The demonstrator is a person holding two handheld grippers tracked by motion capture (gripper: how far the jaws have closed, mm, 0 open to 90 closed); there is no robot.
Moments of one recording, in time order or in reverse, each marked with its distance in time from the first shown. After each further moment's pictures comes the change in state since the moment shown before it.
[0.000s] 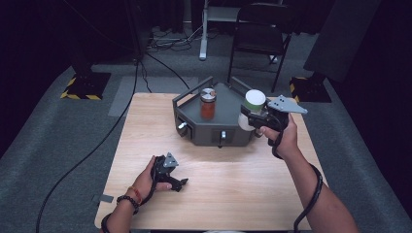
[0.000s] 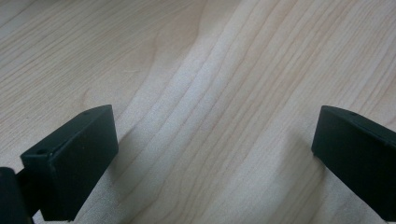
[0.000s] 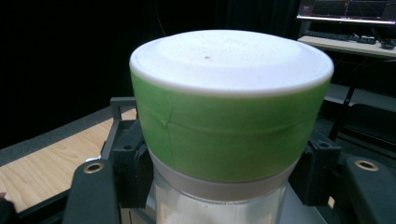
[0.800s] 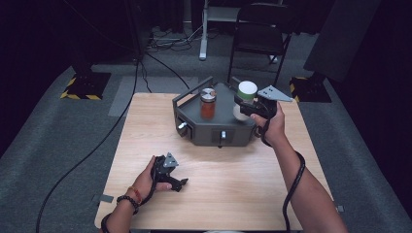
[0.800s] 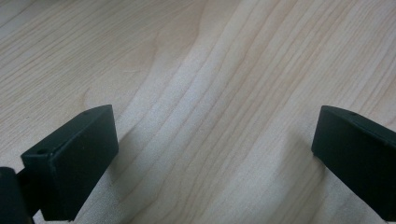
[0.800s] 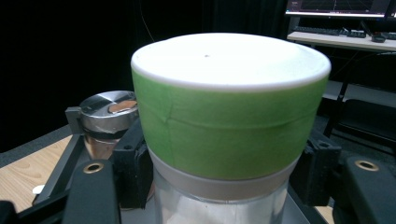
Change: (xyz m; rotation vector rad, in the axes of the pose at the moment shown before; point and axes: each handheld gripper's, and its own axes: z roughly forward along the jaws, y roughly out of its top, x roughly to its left) left arm 0.000 0.000 0.000 -0.001 0.002 -0.001; right arm -0.013 -0.011 0.056 0.002 -0.041 0.027
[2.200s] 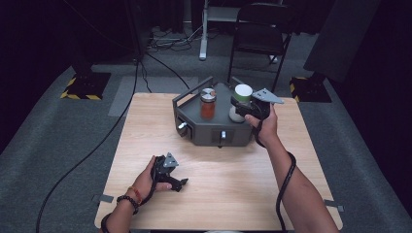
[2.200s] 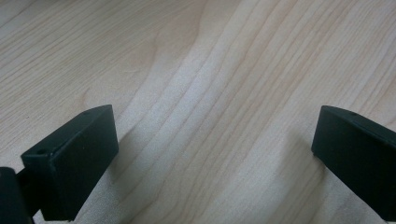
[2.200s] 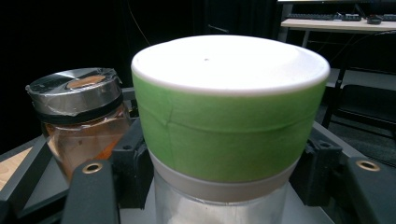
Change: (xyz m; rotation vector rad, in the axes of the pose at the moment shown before) left arm 0.000 0.000 0.000 0.000 0.000 0.000; right arm 0.001 -0.024 0.025 0.012 -0.029 0.046
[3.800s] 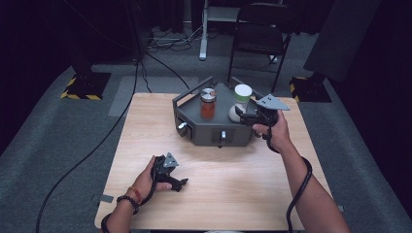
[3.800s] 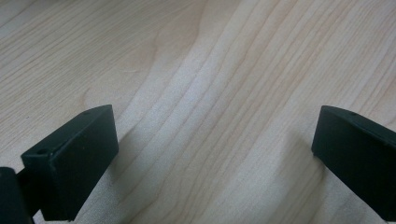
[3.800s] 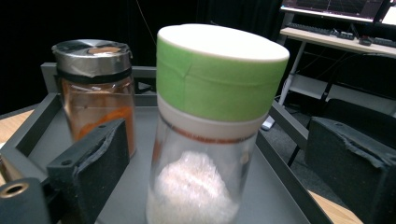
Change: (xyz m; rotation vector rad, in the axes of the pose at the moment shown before) left arm 0.000 0.000 0.000 0.000 0.000 0.000; right arm -0.001 0.000 -0.033 0.020 -0.003 -0.148
